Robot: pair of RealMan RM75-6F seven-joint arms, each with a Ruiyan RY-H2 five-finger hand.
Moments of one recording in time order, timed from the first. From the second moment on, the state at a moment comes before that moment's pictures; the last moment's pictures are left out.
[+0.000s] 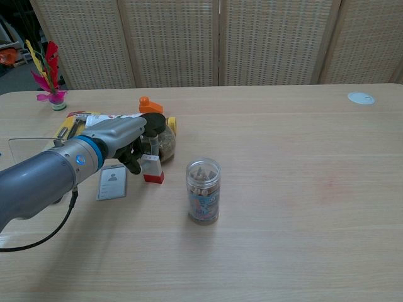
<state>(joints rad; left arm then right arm) -0.83 -1.85 -0.22 -1.28 0.81 1.04 0.57 0.10 -0.99 0.12 -1.58 -1.46 1.44 0.32</state>
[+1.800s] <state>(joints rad) -0.50 -1.35 -0.04 -1.27 1.13 0.94 -0.05 0.11 -1.01 0.10 -1.60 -1.48 1.45 0.24</state>
